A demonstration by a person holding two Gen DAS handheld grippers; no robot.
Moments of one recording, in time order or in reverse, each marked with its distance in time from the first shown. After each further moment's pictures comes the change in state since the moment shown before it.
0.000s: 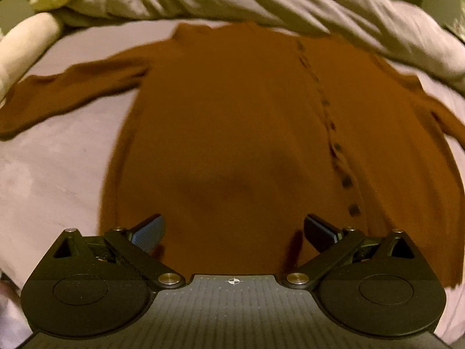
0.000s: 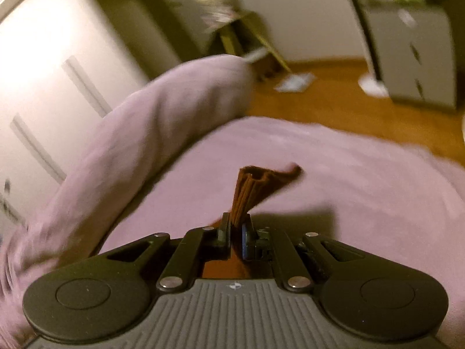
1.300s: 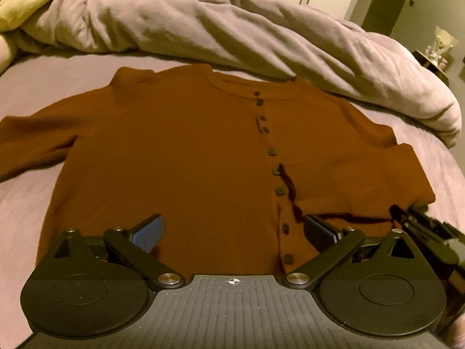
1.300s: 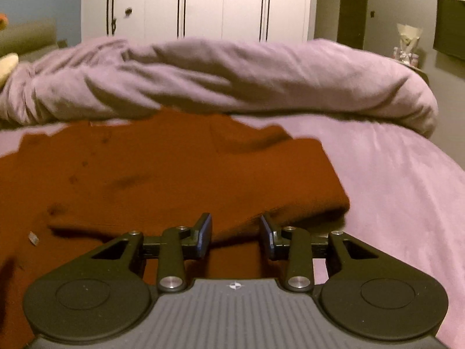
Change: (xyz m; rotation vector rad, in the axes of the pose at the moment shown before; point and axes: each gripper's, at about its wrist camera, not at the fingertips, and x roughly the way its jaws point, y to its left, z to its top) left arm 0.043 -0.045 0.075 0.032 -0.079 -0.151; right arm -0.030 0.200 -0.220 -0.719 0.122 0.173
